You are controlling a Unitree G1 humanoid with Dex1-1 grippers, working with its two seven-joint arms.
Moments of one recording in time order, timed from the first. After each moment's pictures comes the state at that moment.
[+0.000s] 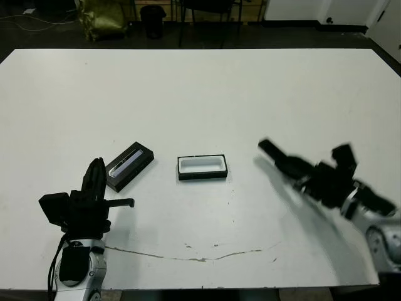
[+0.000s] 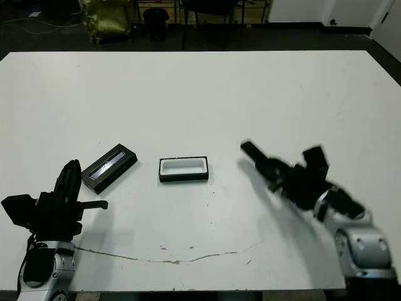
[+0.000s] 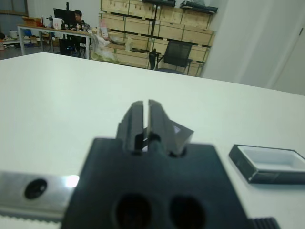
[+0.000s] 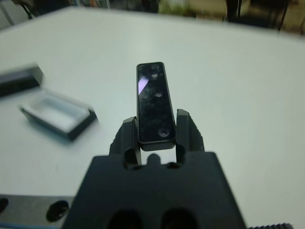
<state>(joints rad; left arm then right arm) 0.30 0.05 0.06 -0.34 -0.15 -0.09 -0.03 -0.23 -0.56 -0.13 -0.09 0.42 0.48 0.68</state>
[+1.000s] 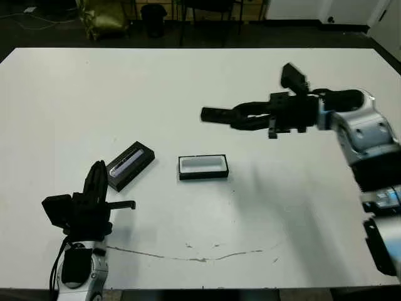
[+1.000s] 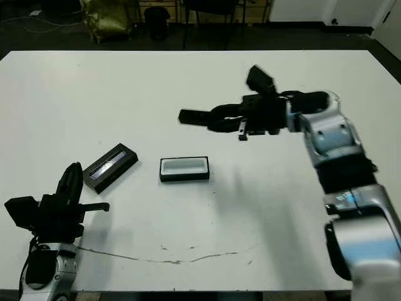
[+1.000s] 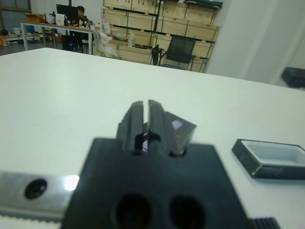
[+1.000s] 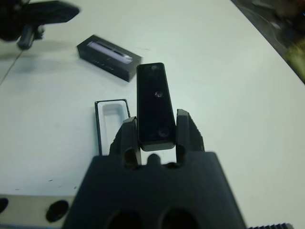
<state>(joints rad) 0.31 0.05 0.05 -0.33 -0.13 -0.09 -0.02 -0.92 -0.50 0.30 0.59 0.13 0.09 1.27</state>
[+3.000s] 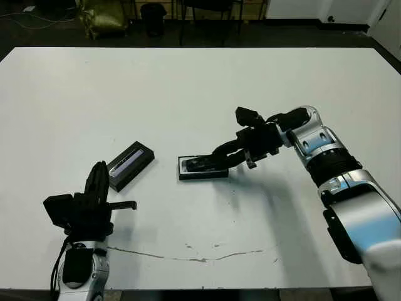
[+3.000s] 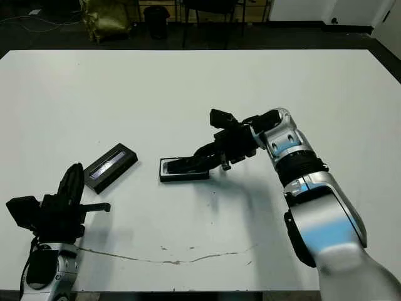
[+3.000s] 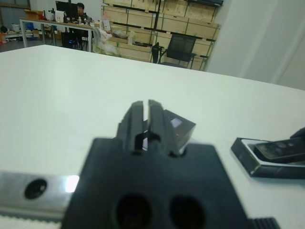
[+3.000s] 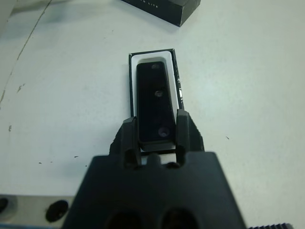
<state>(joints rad) 0.31 0.05 0.04 -0.34 -0.14 -0.07 -0.01 -0.98 -0.34 0.34 0.95 -0.07 0.00 1.46</state>
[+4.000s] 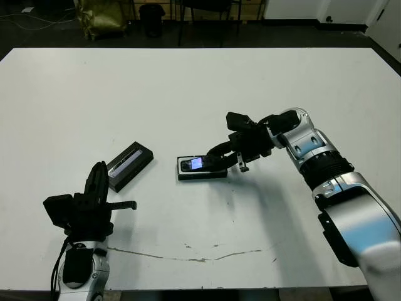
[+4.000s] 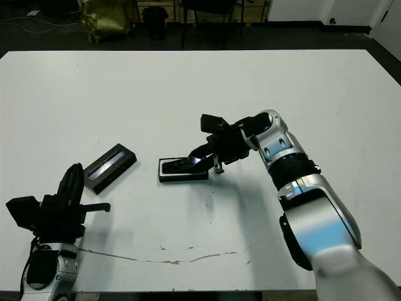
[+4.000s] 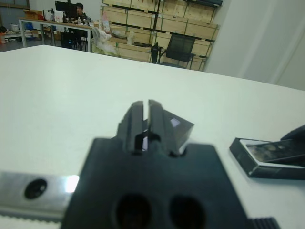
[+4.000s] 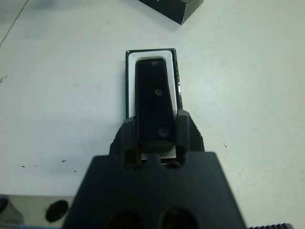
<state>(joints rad) 0.31 0.04 0.04 -0.34 -0.14 -0.07 -0.01 -0.97 -0.31 0.38 0.92 -0.12 -0.03 1.40</state>
